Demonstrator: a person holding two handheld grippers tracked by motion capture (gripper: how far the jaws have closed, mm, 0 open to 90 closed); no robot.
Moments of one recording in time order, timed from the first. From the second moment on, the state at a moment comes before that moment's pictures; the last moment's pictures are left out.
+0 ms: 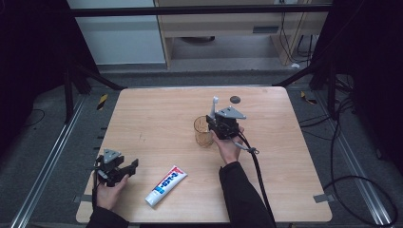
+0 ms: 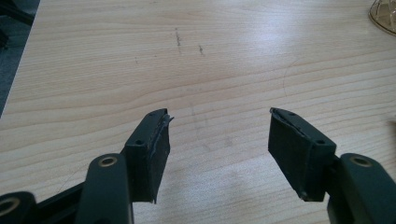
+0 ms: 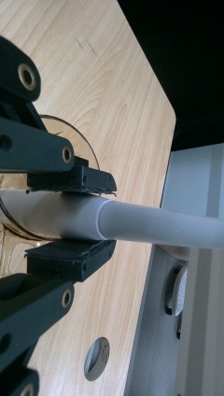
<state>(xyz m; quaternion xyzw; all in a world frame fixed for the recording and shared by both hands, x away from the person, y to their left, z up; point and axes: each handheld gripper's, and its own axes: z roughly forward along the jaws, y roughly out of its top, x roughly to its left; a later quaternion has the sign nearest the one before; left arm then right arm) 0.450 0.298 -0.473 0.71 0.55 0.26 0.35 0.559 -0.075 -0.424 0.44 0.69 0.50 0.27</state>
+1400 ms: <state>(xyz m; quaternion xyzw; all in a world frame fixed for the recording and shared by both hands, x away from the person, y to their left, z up) 0.449 0.297 -0.472 0.71 0.55 0.25 0.36 0.536 -0.079 -0.406 0.42 0.71 0.50 0.26</state>
